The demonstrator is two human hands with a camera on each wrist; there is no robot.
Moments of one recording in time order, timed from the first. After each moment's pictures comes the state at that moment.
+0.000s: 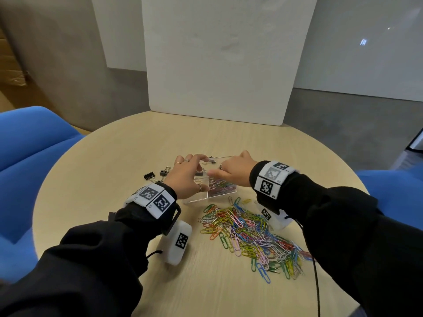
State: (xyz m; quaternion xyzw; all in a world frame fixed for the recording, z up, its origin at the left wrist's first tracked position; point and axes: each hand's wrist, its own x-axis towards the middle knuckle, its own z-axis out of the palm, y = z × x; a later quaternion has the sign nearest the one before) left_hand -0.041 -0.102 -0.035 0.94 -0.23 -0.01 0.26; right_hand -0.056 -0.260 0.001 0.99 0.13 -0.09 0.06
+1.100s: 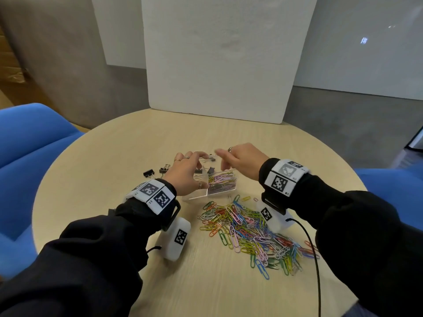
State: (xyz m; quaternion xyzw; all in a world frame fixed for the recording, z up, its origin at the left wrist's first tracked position) left_hand -0.042 -0.103 -0.033 0.94 -0.23 -0.02 0.25; right_hand -0.062 -0.273 0.004 0.98 0.12 0.04 -0.17
